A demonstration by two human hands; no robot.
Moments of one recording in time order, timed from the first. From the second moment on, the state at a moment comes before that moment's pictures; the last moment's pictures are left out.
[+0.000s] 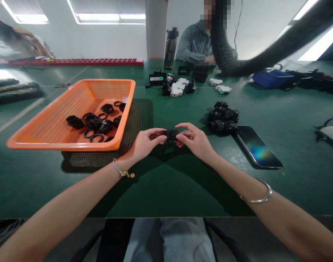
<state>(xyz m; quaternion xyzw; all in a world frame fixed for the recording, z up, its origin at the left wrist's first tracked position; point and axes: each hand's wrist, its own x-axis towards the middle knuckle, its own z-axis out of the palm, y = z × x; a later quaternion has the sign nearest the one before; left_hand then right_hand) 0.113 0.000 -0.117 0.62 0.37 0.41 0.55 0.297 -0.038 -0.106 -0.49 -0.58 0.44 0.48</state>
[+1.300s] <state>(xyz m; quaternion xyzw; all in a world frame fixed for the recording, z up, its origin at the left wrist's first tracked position) 0.108 -0.001 -0.113 0.63 0.39 0.41 0.53 0.298 -0.035 -0.112 -0.51 -0.61 0.44 0.43</state>
